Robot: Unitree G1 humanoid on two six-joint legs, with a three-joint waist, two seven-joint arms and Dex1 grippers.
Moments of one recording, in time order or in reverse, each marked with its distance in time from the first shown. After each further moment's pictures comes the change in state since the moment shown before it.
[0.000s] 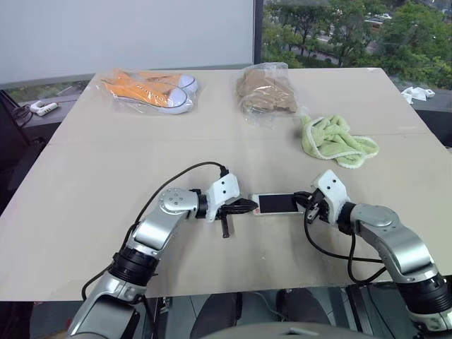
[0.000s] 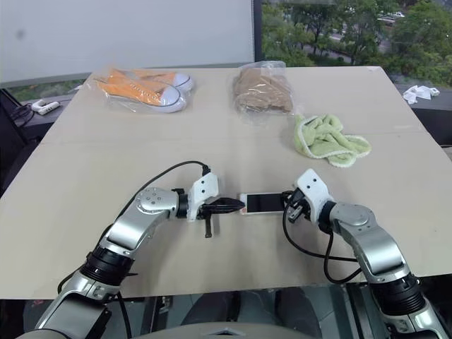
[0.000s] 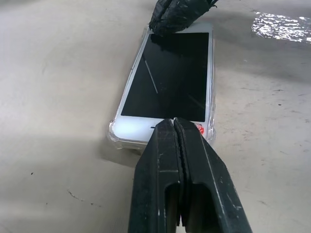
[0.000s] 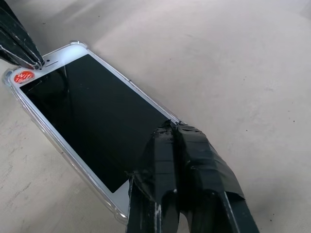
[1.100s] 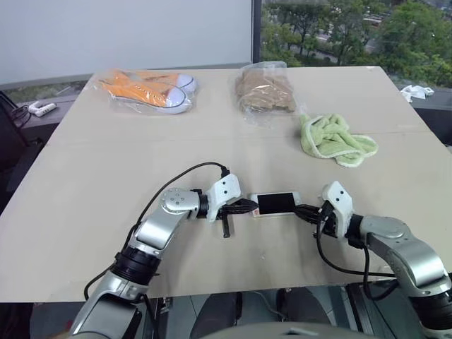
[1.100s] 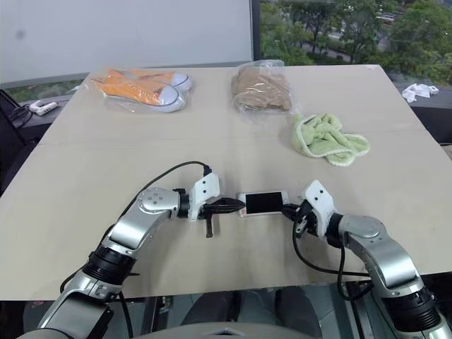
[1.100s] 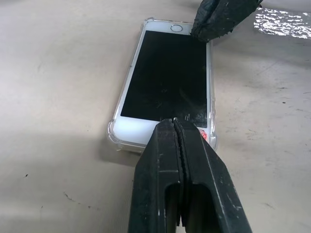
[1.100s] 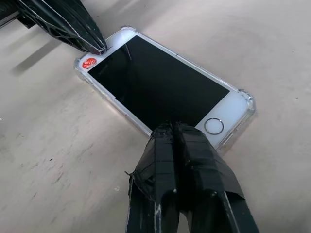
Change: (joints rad) left arm -0.003 -0.013 -0.001 0.019 0.016 -0.008 -0.003; right arm 0.095 -0.060 -0.045 -0.038 0.112 -0.025 0.089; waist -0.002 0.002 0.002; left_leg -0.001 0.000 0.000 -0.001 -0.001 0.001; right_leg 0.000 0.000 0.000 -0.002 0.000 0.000
